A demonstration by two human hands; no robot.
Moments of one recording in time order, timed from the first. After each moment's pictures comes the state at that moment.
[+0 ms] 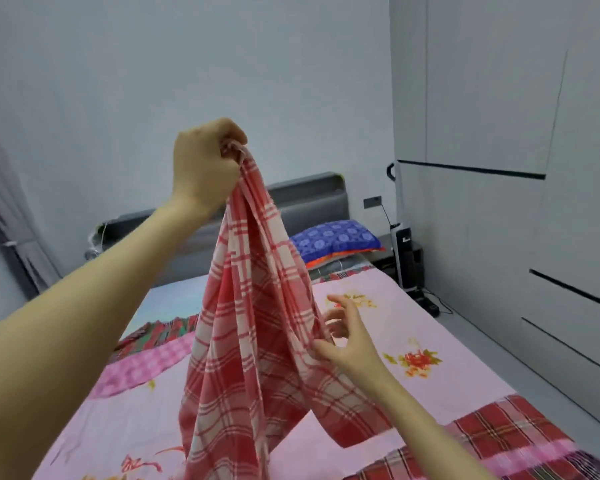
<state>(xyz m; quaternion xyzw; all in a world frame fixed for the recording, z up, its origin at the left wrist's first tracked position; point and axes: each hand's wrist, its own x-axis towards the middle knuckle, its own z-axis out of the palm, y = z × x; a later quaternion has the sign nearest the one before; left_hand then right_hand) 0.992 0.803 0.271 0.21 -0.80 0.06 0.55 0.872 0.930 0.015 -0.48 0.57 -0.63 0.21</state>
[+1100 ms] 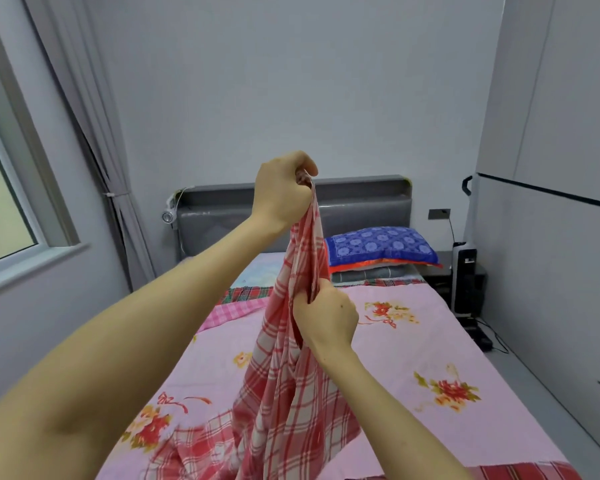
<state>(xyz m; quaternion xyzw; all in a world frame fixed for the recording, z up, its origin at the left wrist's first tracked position) 0.982 0.819 0.238 0.31 -0.79 0.00 0.53 0.927 0.873 0.080 -0.48 0.74 -0.47 0.02</state>
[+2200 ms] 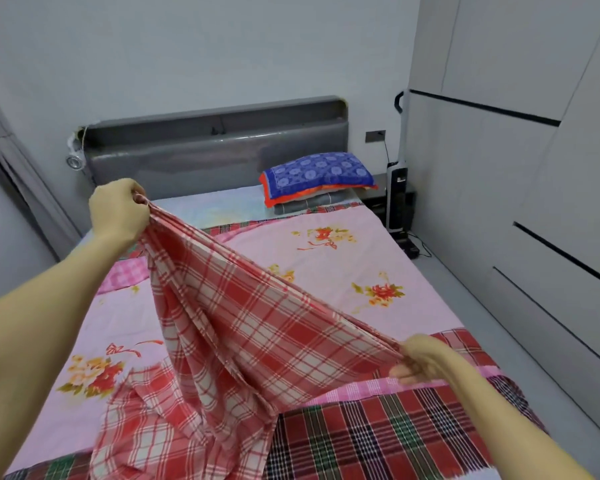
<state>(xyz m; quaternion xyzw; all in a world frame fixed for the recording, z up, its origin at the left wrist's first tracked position) 1.063 0.752 0.104 0.56 -0.74 0.08 0.37 0.726 1.038 -0.094 -0.14 0.80 -0.29 0.50</state>
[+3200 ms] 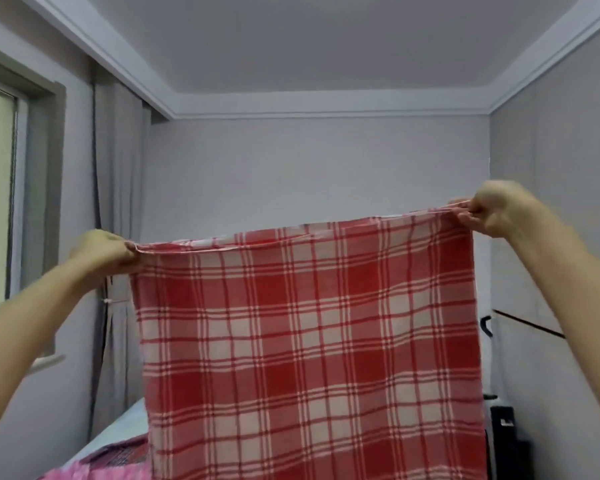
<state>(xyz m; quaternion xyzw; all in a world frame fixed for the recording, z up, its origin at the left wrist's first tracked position) 1.162 0.654 0.372 0.52 -0.52 -0.26 0.63 0.678 0.803 0.452 -0.39 0.58 -0.67 0.24</state>
